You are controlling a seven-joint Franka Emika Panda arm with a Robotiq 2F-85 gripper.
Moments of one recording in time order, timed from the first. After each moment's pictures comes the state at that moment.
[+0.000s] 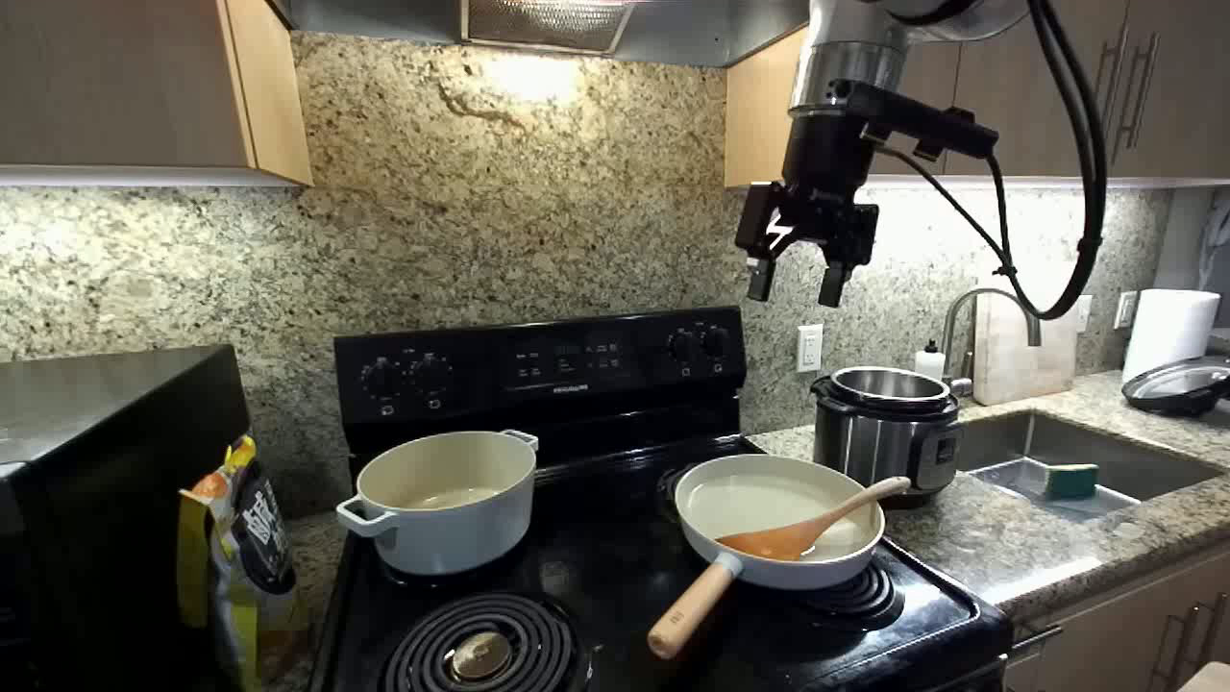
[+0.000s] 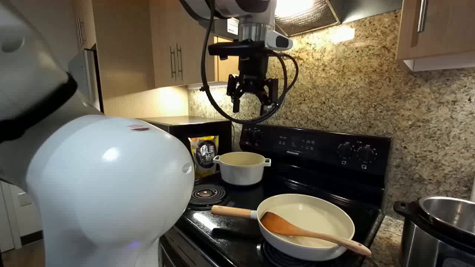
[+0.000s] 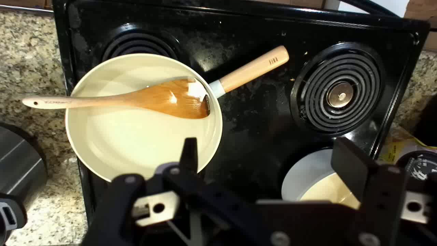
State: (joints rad) arm 0.06 -0.68 0.01 -2.48 0.14 1.89 0.06
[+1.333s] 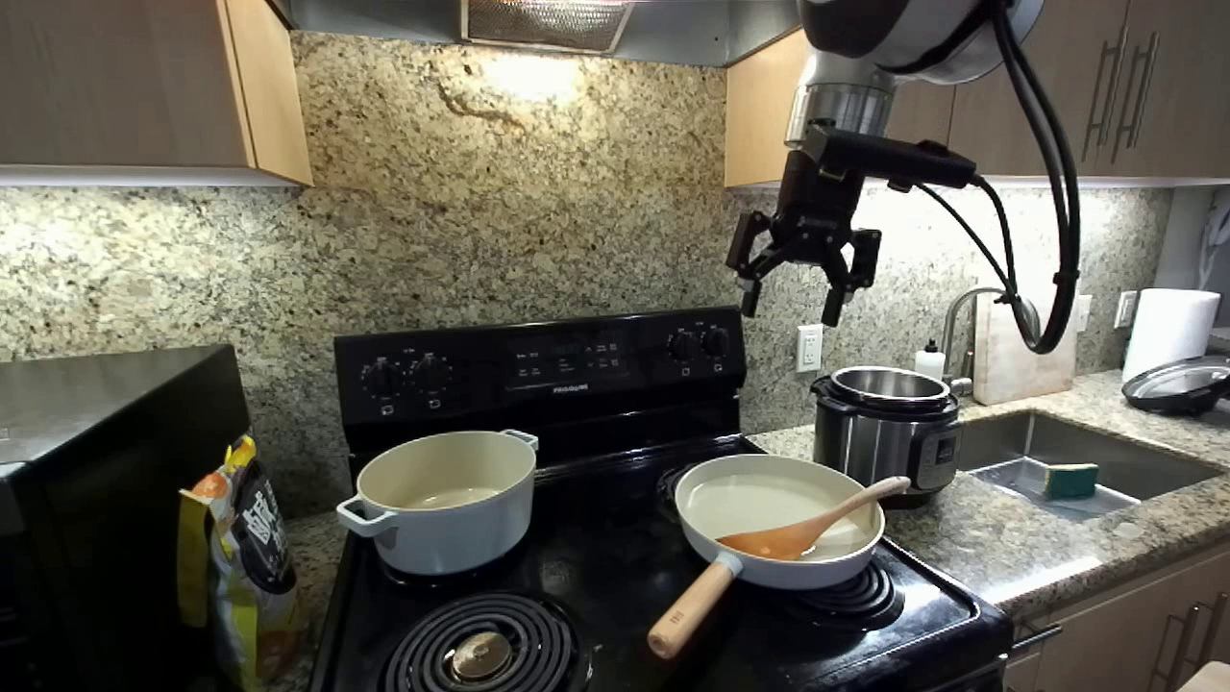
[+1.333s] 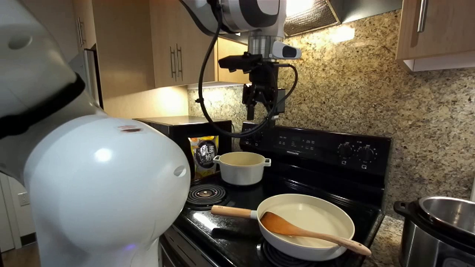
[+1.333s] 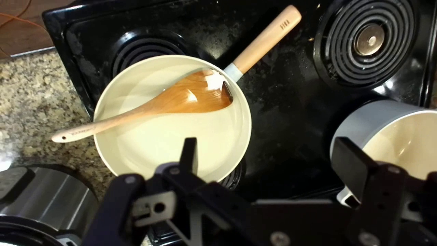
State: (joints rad) arm -0.01 -0.61 0.03 -2.50 0.15 2.01 0.31
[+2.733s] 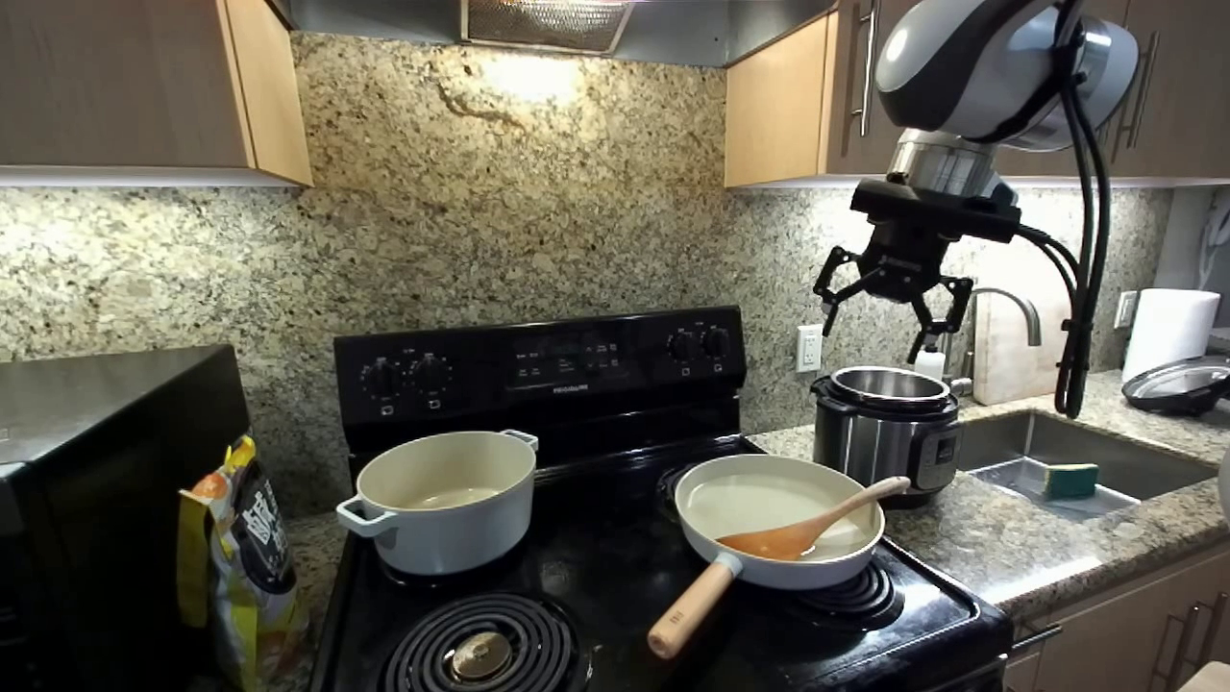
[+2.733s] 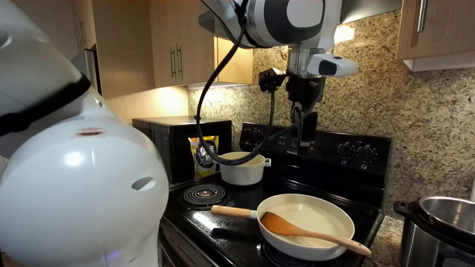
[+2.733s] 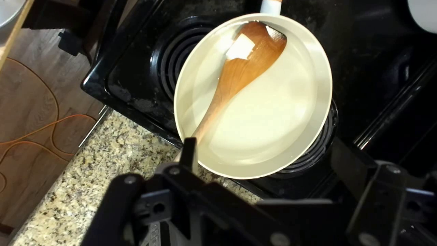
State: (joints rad) arm -0.26 -0.62 -0.04 -2.63 0.20 2.16 0.61
